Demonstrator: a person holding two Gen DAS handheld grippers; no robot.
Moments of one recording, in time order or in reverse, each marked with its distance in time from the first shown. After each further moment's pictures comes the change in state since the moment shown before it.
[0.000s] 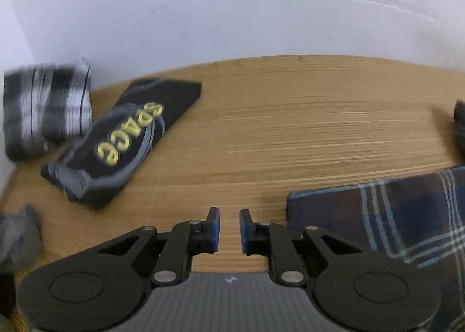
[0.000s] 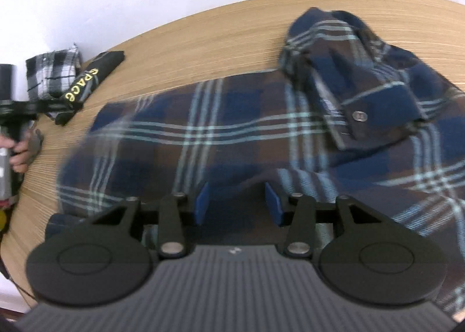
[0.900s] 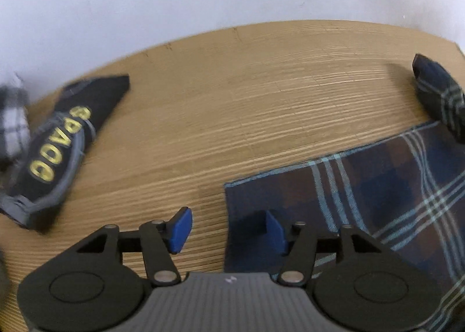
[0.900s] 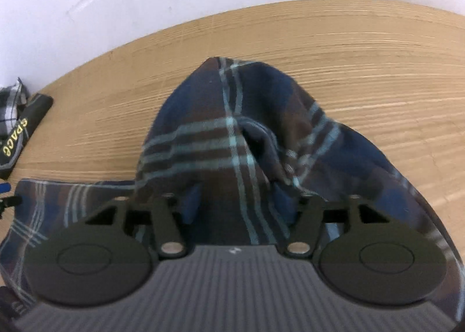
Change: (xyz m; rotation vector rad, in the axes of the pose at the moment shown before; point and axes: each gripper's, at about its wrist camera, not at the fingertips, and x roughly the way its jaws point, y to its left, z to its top) left arm 0.055 -0.043 0.033 0.173 0.113 -0.155; right arm 0.090 -0.140 0.135 0.016 0.005 -0.093
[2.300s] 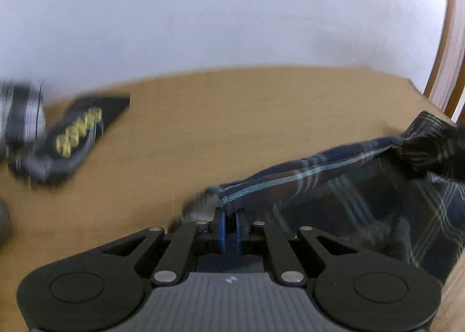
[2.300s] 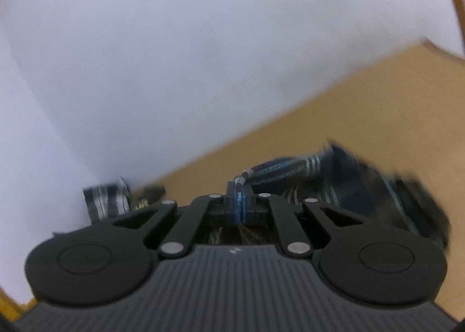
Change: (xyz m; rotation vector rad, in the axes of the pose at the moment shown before) left arm -0.131 -0.041 -0.102 -0.075 -0.179 -0.089; right arm -0.313 0.001 -0.155 0.274 -0.384 0.240
